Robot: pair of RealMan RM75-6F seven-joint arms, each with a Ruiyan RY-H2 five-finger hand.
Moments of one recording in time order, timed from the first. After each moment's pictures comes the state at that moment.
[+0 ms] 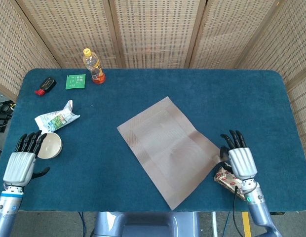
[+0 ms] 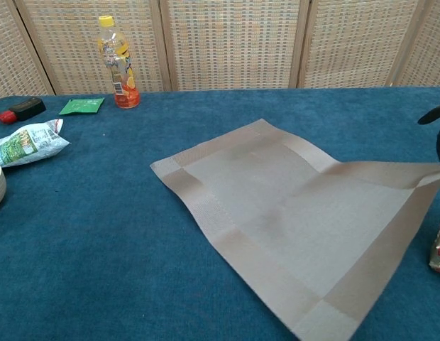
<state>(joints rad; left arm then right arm) -0.18 -1.26 -0.04 -1.59 1.47 1.42 0.21 0.31 -1.48 0.10 -1.37 -1.49 1.38 -0.10</state>
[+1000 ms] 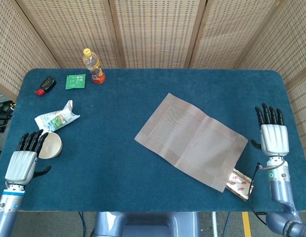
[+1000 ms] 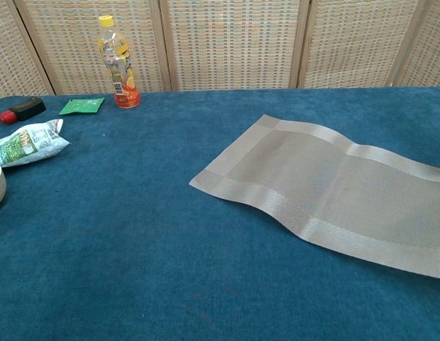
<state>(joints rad) -0.19 -1.28 -0.05 -1.56 1.47 1.41 0.19 0.35 -1.33 0.24 -1.39 -1.23 1.32 -0.30</state>
